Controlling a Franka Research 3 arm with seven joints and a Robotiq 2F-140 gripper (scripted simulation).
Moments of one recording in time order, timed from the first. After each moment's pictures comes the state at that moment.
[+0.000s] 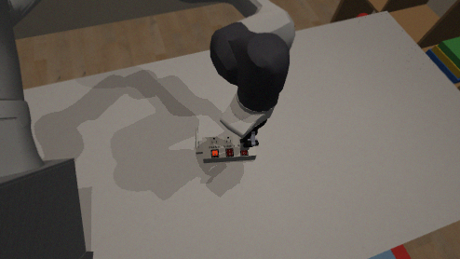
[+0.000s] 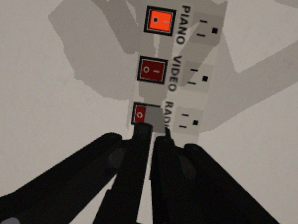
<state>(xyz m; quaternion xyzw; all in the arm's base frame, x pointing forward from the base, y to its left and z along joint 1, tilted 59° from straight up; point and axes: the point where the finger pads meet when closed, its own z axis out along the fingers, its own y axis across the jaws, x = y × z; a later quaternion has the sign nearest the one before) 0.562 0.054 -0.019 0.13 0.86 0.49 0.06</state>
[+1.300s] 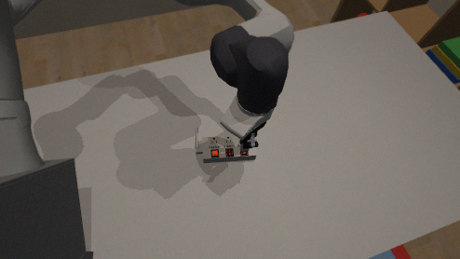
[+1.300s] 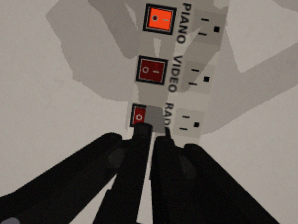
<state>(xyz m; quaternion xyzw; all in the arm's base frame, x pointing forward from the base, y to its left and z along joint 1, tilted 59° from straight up) 0.564 0.061 -0.023 0.13 0.86 0.49 0.06</state>
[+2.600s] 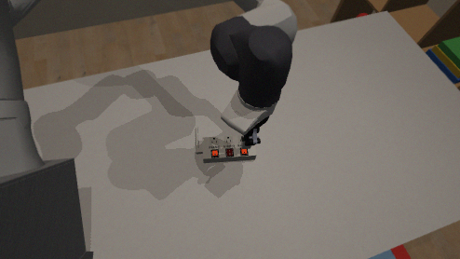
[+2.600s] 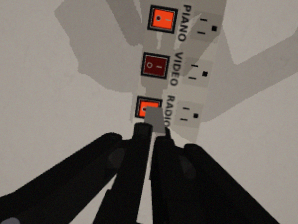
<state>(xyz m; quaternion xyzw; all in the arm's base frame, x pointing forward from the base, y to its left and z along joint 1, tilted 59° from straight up) 0.562 0.041 -0.013 0.13 0.86 0.49 0.06</state>
